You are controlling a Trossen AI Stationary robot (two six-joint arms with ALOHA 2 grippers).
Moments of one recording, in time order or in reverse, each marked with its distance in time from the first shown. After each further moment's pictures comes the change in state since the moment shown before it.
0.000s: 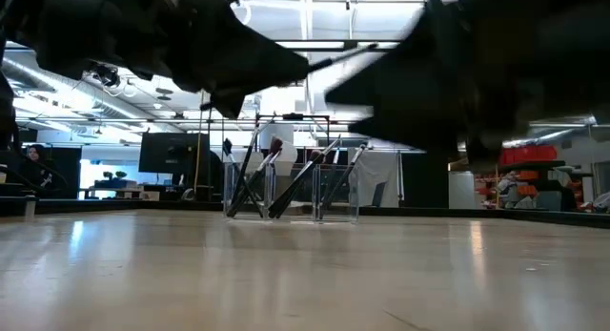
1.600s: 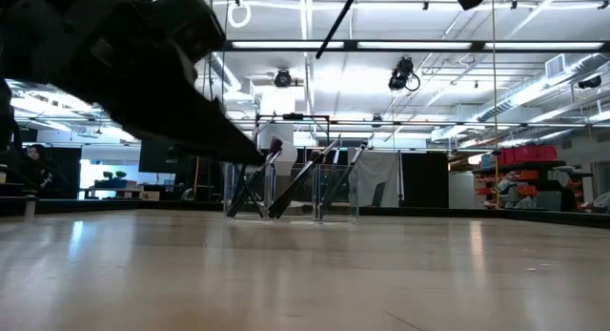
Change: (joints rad) left arm -0.060 -0.002 0.002 -0.312 -0.063 -0.120; right arm -0.116 -0.462 0.047 -0.223 0.229 -0.409
